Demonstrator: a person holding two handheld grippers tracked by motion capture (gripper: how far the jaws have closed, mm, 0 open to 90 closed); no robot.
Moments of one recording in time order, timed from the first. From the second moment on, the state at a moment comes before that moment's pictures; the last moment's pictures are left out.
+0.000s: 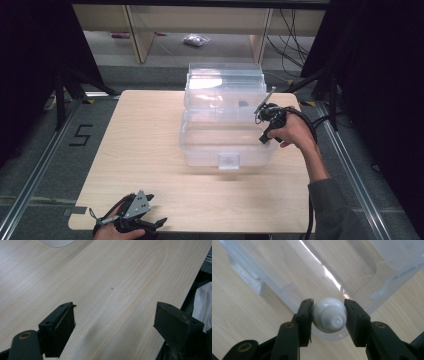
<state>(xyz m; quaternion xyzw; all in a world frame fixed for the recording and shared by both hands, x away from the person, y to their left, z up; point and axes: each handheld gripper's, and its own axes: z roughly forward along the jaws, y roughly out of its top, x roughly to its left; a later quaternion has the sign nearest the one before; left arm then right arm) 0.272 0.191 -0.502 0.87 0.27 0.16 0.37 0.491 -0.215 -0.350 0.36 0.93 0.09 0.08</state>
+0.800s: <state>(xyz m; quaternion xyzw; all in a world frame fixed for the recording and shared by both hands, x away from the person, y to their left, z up) 0.273 0.192 -0.502 0.88 0.26 0.16 0.37 0.529 -0.203 -0.397 0.38 0.92 0.02 0.05</state>
